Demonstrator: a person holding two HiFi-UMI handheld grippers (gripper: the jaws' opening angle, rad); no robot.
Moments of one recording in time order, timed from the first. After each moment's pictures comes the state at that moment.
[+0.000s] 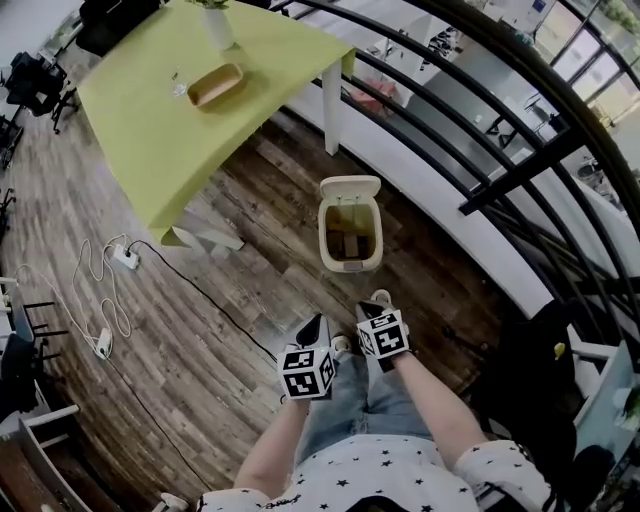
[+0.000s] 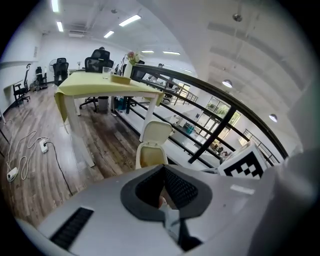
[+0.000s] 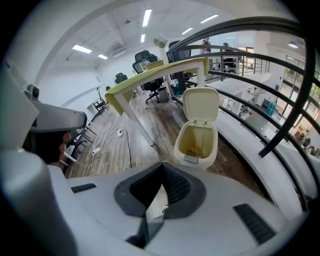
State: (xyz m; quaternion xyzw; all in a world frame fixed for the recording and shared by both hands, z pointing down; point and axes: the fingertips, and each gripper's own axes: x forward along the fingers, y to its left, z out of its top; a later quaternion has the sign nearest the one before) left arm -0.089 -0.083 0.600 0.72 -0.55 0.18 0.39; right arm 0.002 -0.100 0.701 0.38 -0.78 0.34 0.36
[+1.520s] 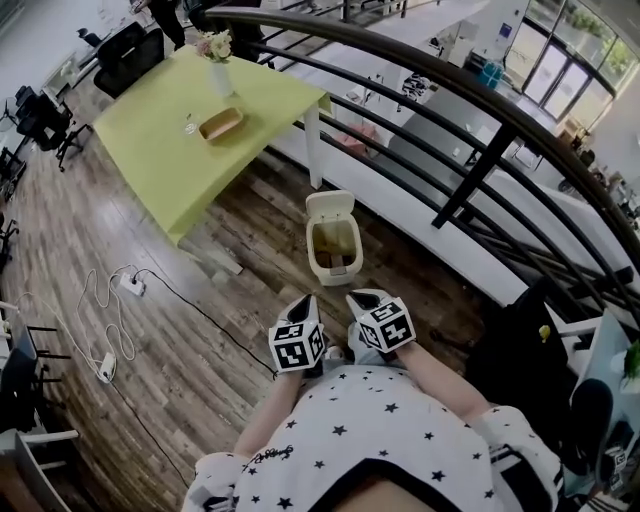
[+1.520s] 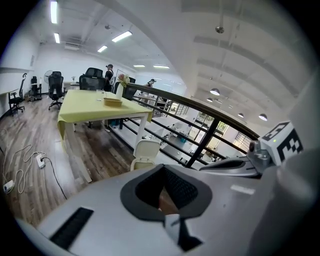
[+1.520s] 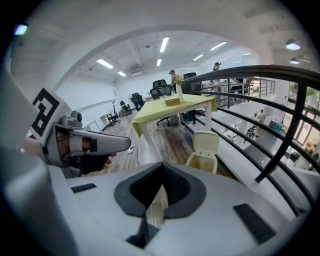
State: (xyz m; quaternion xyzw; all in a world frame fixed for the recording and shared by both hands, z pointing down) left arm -0.078 -0.043 0.494 0.76 -0.54 0.14 0.32; right arm 0.007 -0.043 0.515 0.37 -0.85 0.25 0.27
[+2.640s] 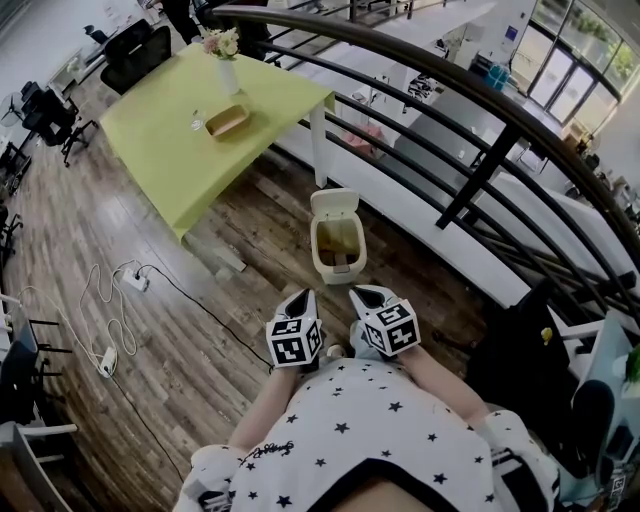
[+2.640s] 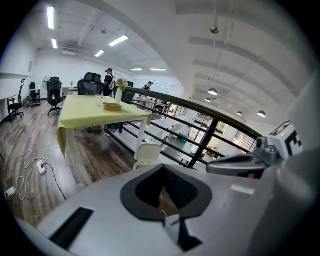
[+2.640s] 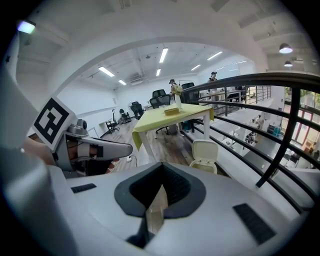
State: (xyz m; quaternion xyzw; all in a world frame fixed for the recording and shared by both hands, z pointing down) left arm -0.089 -0.045 0.488 0.77 -0.55 0.14 0.30; right arm 0.007 -0.042 0.494 0.40 -0.86 0.23 0.22
